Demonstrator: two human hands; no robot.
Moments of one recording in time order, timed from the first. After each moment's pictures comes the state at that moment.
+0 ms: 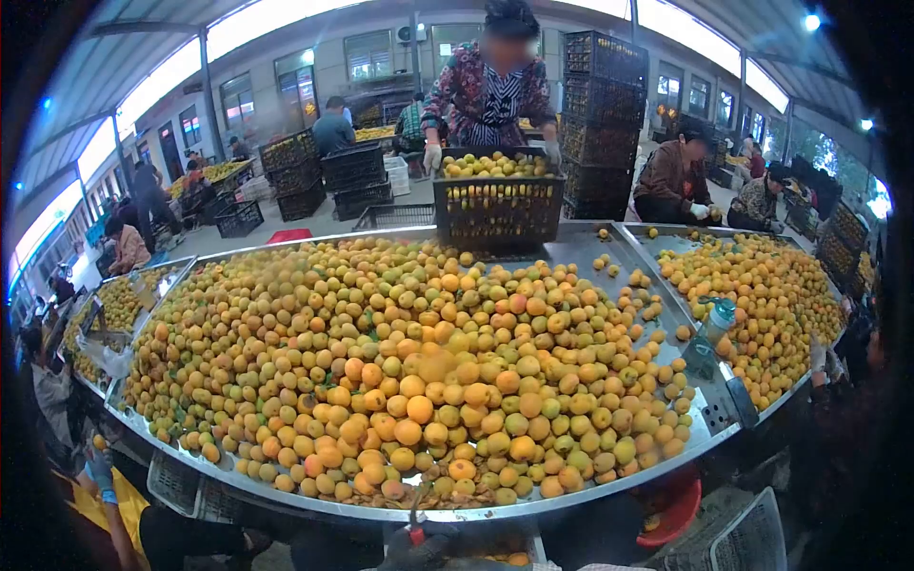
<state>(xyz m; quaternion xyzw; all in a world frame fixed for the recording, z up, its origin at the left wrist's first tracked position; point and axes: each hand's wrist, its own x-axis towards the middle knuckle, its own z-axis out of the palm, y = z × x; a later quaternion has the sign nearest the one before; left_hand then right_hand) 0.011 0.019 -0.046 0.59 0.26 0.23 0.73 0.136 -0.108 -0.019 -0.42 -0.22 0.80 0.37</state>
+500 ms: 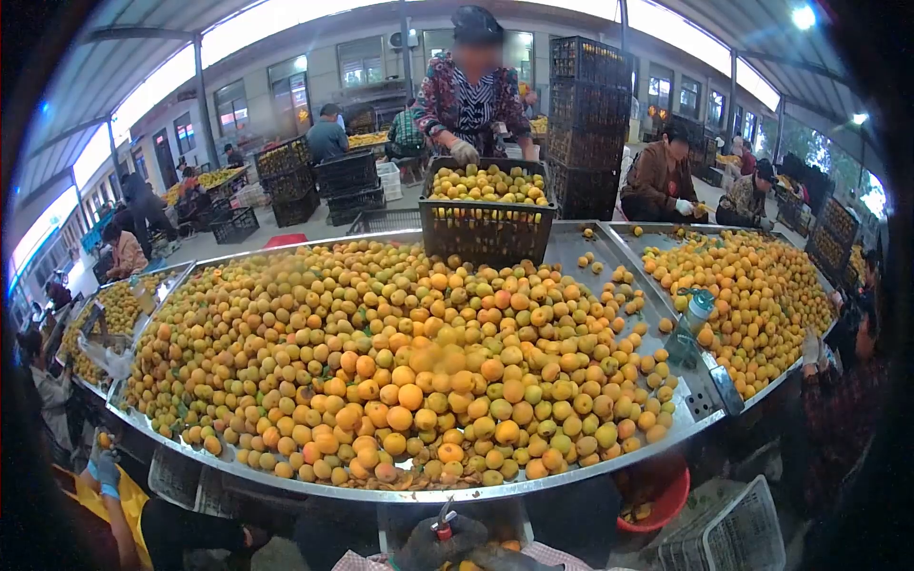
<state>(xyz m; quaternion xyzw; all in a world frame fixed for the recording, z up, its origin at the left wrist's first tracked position) 0.038 -0.019 -0.007 0.56 0.10 0.17 0.80 0.138 -0.168 0.009 -0.49 -0.18 0.69 0.49</state>
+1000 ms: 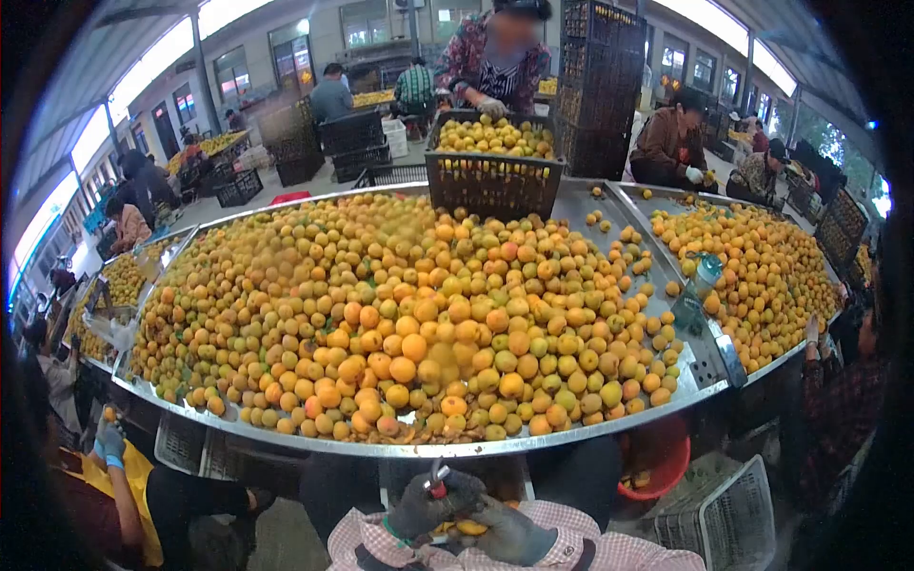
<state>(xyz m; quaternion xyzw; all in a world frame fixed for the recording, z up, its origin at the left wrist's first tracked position) 0.021 -0.023 0.027 0.56 0.21 0.13 0.79 0.127 -0.155 -0.028 -0.21 0.01 0.76 0.61</state>
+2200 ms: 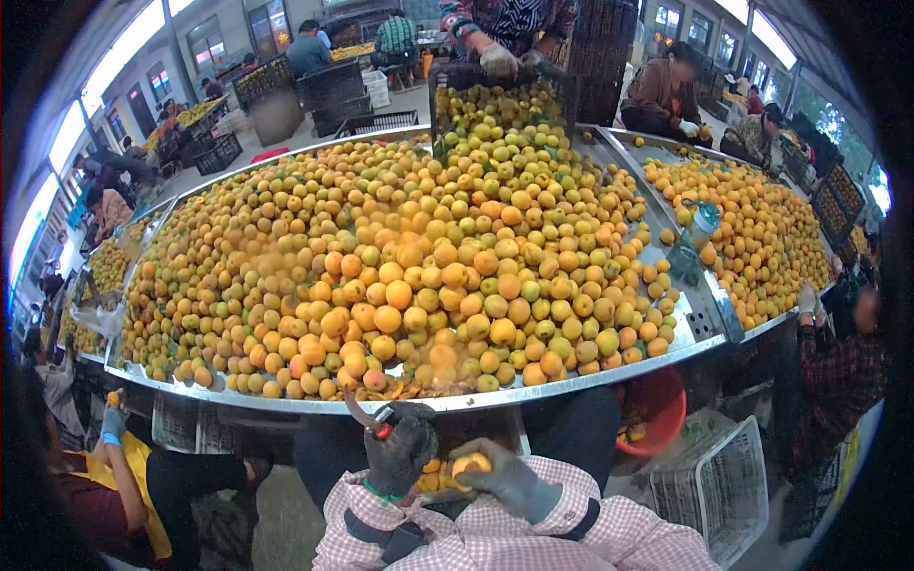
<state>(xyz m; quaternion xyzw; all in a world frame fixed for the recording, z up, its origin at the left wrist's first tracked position) 0.033 -0.008 0.018 0.39 0.23 0.36 0.82 0.144 -0.147 -0.007 -0.49 -0.17 0.64 0.56</state>
